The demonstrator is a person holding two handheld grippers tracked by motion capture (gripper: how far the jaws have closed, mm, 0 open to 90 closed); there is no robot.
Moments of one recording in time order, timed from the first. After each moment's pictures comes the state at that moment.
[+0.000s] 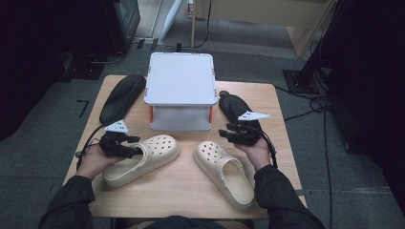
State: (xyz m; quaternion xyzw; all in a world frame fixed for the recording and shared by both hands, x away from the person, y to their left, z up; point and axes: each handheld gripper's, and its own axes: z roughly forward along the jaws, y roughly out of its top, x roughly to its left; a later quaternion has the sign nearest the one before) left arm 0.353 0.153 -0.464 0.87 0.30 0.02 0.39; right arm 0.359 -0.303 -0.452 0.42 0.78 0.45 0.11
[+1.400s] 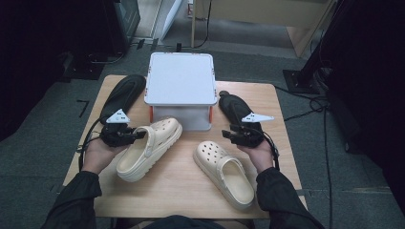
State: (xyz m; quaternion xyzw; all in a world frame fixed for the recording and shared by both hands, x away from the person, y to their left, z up) left arm 0.359 0.138 -0.427 0.85 0.34 0.11 0.39; right arm 0.352 -0.311 -0.452 0.43 0.77 0.45 0.12
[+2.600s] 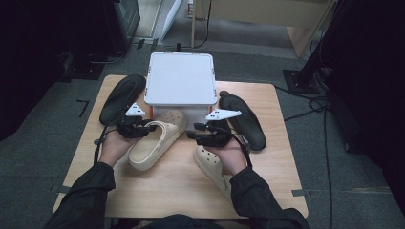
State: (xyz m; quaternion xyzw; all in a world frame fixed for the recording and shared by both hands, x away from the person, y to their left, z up) left arm 0.390 0.104 -0.444 0.85 0.34 0.13 0.38; right arm 0.329 -0.199 -0.396 0.35 0.79 0.49 0.09
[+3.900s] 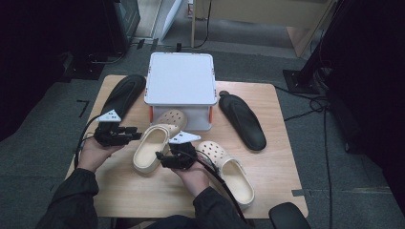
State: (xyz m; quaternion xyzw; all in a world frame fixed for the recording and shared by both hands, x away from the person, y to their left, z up) left arm 0.368 0.169 -0.451 0.83 0.35 0.06 0.43; right arm 0.294 -0.104 -0.457 0.38 0.79 0.46 0.10
